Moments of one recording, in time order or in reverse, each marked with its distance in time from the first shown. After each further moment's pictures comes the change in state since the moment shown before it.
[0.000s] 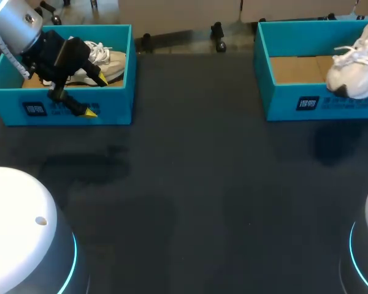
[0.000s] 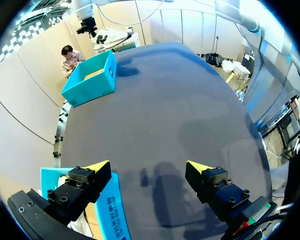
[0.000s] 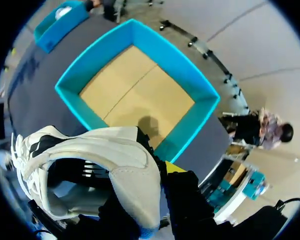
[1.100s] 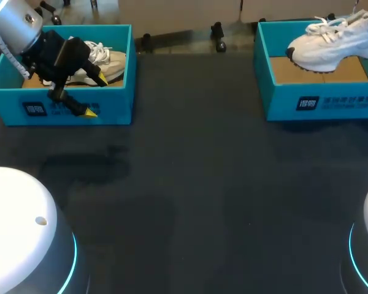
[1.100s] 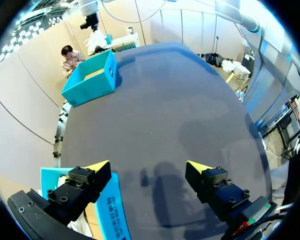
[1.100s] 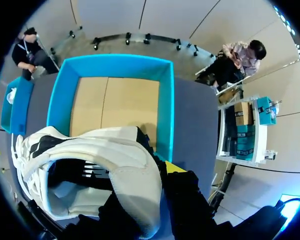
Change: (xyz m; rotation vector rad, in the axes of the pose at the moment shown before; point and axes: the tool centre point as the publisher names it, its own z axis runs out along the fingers) left arm 0.000 0.000 0.000 0.000 0.000 0.000; right arm 0.014 -0.026 -0.015 0.009 -0.044 0.643
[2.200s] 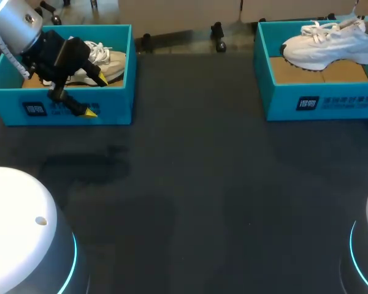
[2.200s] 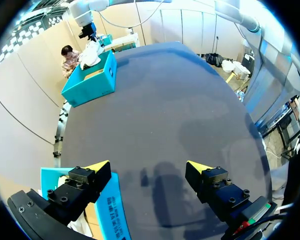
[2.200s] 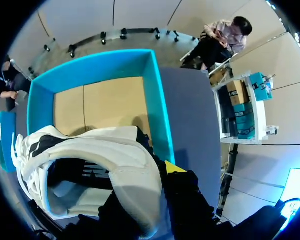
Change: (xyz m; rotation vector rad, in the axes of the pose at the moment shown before) left arm 0.000 0.000 0.000 0.000 0.000 0.000; right arm -0.003 0.026 0.059 0.081 -0.054 0.210
